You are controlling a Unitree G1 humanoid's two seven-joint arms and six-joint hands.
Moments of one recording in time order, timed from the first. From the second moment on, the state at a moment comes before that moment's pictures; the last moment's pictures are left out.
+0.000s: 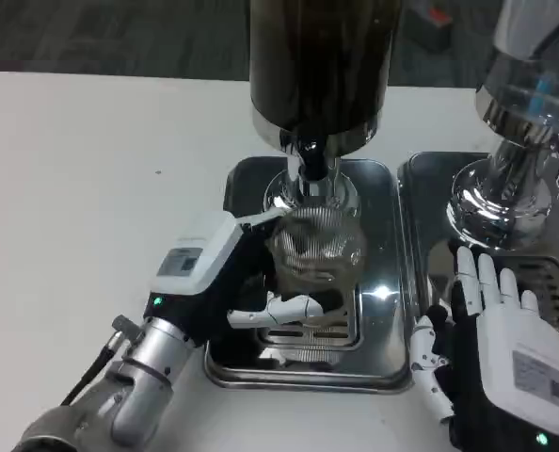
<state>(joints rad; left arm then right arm) -0.51 0.31 -0.45 1.13 0.75 -0.78 0.66 0.36 -0.08 0.41 -0.22 -1.00 0.33 -0.43</state>
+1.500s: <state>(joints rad) -0.17 0.48 -0.13 0.46 -0.08 -0.93 -0.14 0.32 -0.17 0.41 -0.20 -1.09 0.35 -0.33</state>
